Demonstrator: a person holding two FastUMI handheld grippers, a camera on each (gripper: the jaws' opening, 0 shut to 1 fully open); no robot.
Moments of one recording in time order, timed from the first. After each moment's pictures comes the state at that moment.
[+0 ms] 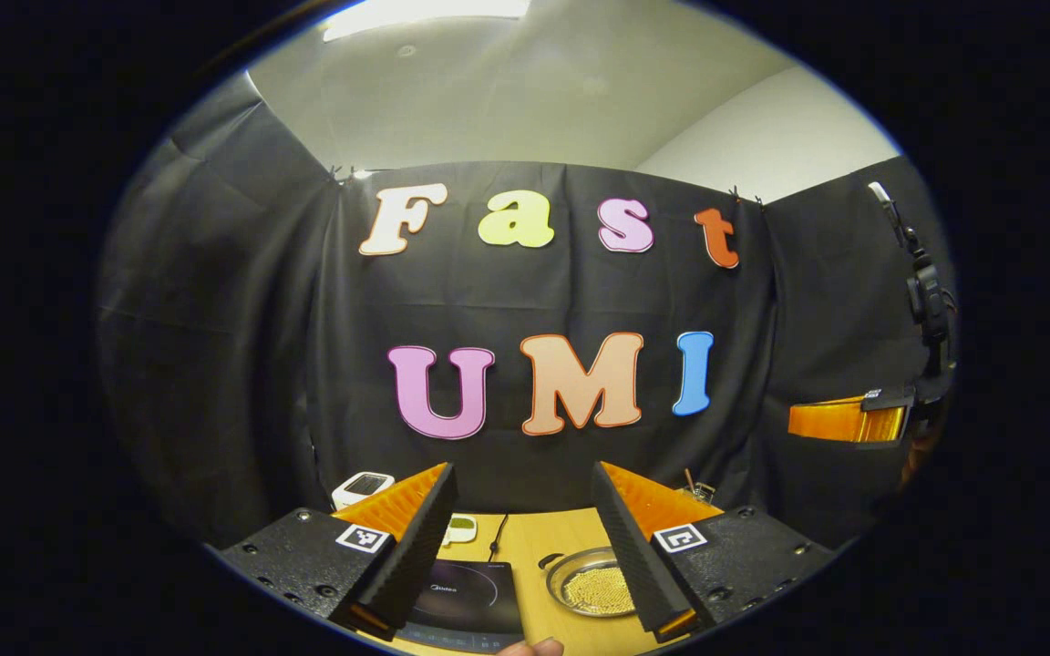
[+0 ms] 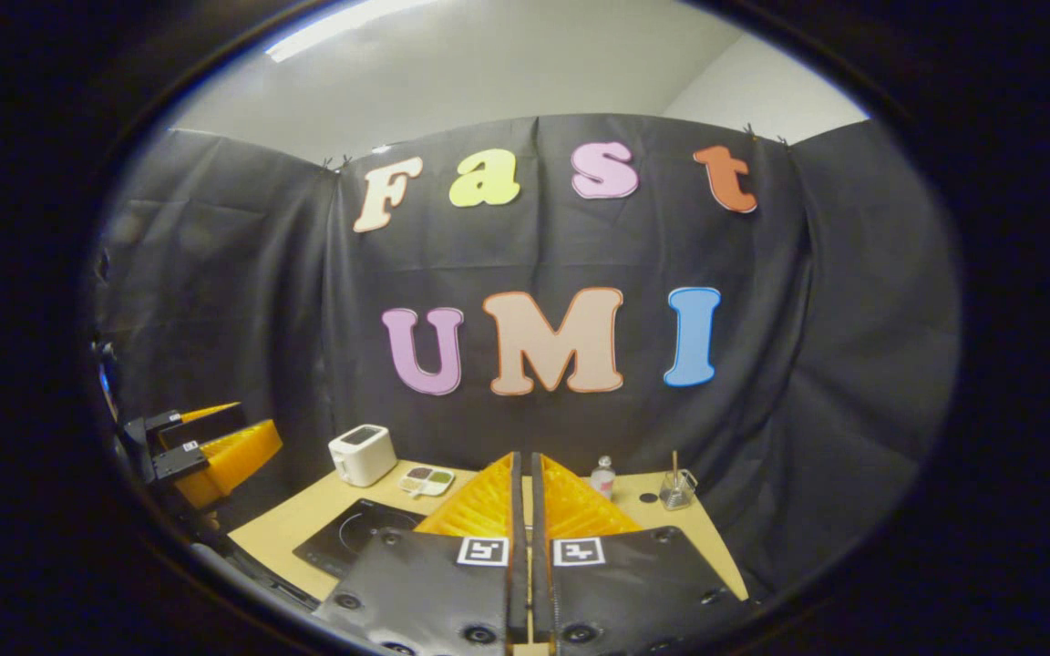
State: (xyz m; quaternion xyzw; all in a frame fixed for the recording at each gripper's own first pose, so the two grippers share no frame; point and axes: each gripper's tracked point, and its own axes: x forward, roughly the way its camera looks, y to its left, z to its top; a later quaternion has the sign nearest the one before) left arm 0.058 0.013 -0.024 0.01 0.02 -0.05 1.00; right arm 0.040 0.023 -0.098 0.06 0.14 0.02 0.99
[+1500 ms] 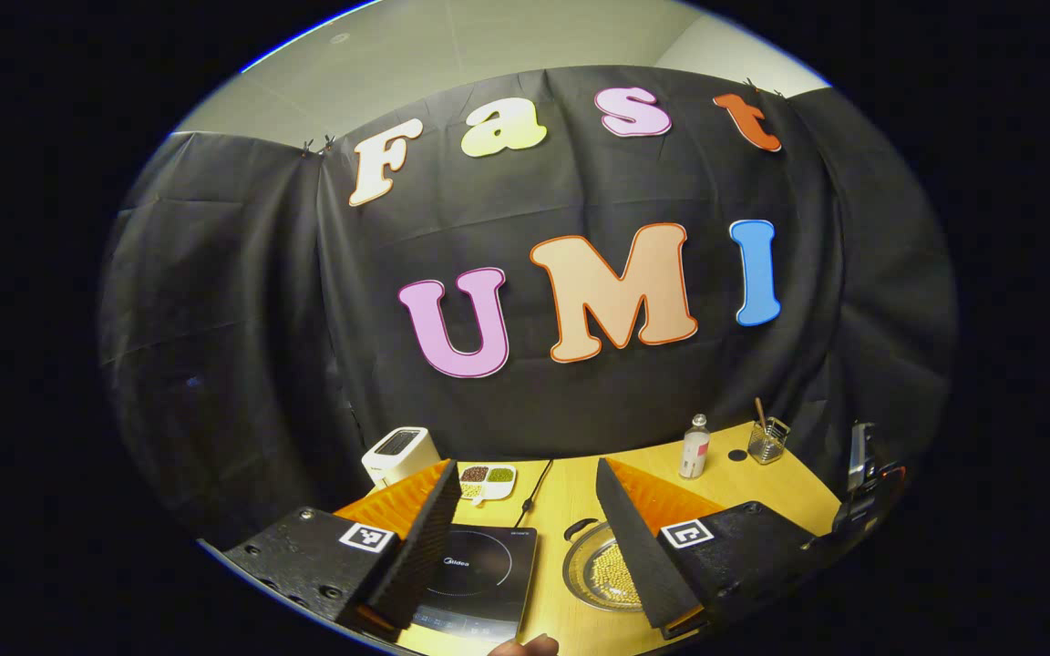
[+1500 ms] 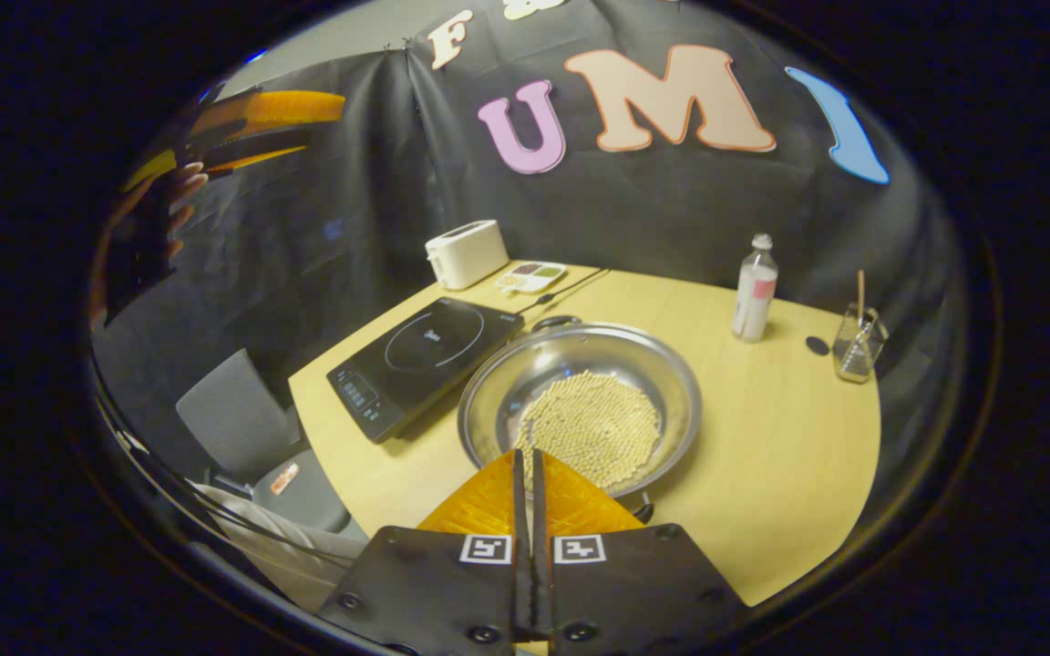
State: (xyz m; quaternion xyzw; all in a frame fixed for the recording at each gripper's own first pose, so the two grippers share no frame) left arm 0.146 -0.055 -0.100 0.09 0.15 0.06 0.98; right arm 0.039 0.036 -0.441 0.07 0.39 0.32 0.86
